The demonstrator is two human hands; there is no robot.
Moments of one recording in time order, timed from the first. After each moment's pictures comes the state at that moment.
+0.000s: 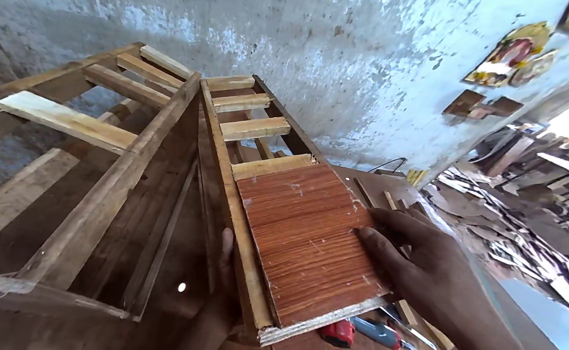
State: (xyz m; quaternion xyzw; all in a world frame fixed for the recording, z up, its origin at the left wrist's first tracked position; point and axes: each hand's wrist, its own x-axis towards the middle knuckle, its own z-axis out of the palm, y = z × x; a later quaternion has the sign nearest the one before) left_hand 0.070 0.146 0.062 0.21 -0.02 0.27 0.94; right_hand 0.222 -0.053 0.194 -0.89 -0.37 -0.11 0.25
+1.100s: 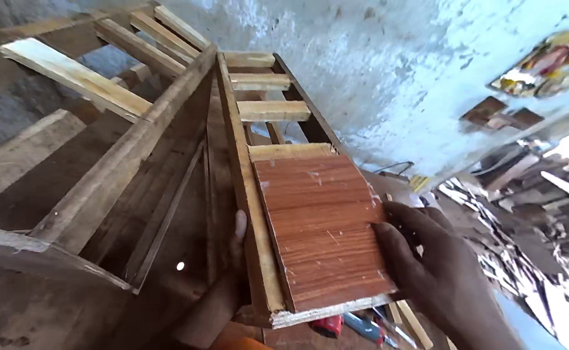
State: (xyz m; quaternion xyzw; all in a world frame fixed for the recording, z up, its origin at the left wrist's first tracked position) left_hand 0.095 0.149 0.040 0.13 -0.17 0.27 0.94; right_hand 0.217 -0.046 0.196 -0.89 -0.40 -0.13 0.18
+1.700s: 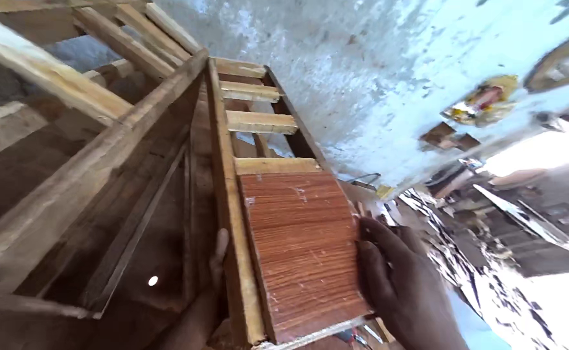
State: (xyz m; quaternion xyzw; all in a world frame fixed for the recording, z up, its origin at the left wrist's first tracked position) left_hand 0.094 0.149 0.012 0.12 -0.08 0.23 0.96; right_hand 0.209 -0.044 0.189 -0.89 -0.38 -0.19 0.13
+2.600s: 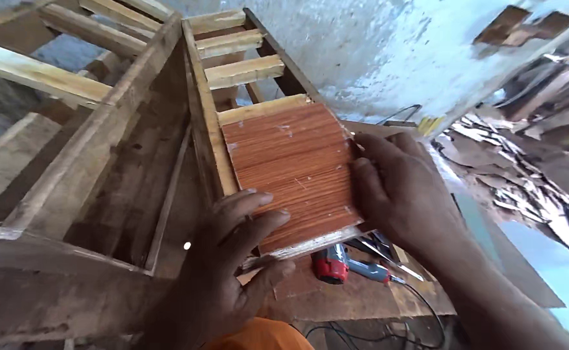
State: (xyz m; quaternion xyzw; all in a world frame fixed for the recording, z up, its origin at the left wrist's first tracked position) left_hand 0.001 0.129 0.109 0.86 -0.01 0.39 0.33; right_hand 0.205 -0.040 0.200 -0.90 -0.39 -0.13 0.16
